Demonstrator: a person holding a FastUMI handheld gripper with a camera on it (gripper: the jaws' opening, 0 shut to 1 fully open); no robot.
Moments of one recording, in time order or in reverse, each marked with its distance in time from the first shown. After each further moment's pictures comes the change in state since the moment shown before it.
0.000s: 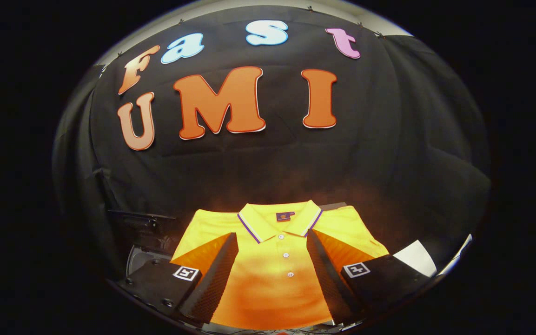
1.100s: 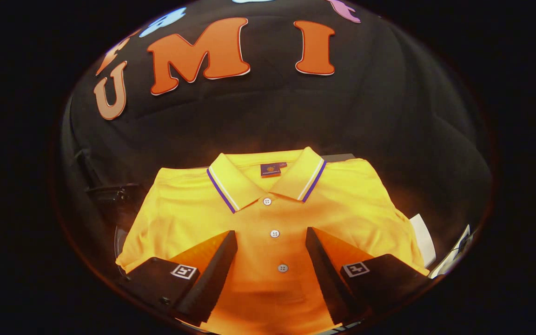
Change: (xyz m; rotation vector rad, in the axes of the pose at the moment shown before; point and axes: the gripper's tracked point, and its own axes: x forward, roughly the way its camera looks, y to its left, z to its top) arm 0.059 -0.018 -0.071 0.017 0.287 -0.048
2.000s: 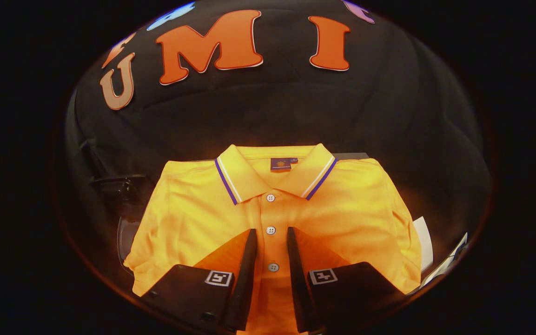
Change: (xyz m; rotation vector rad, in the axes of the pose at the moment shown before) arm -0.004 0.008 -0.001 -0.043 0.060 0.032
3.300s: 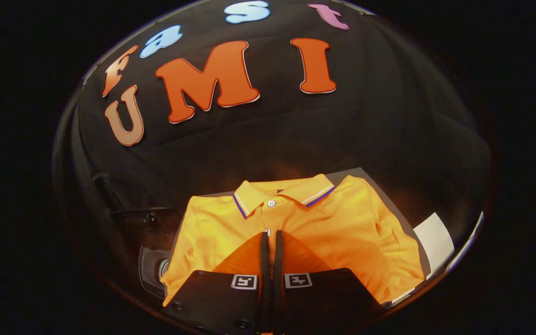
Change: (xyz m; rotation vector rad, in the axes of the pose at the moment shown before) arm -0.046 0.018 0.042 0.121 -0.218 0.097
